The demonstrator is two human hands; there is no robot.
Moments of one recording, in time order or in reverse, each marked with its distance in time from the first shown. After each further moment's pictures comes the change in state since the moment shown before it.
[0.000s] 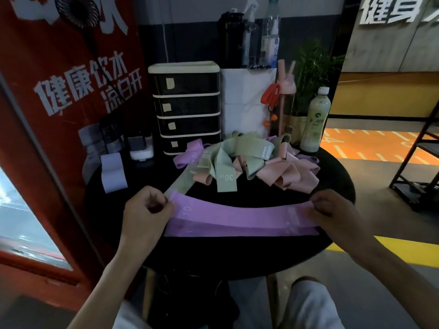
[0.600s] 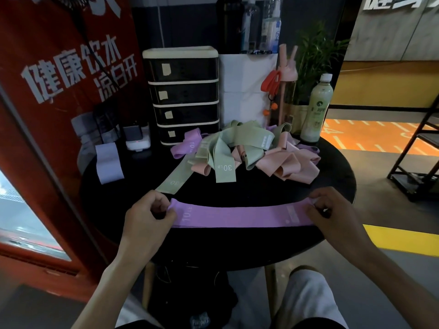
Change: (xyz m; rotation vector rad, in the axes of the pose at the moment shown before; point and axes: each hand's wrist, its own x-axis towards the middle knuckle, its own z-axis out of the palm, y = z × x) left_hand -0.017 -0.019 0.001 0.222 -0.105 0.000; right_hand -0.012 0.021 0.010 -0.165 0.078 -0.113
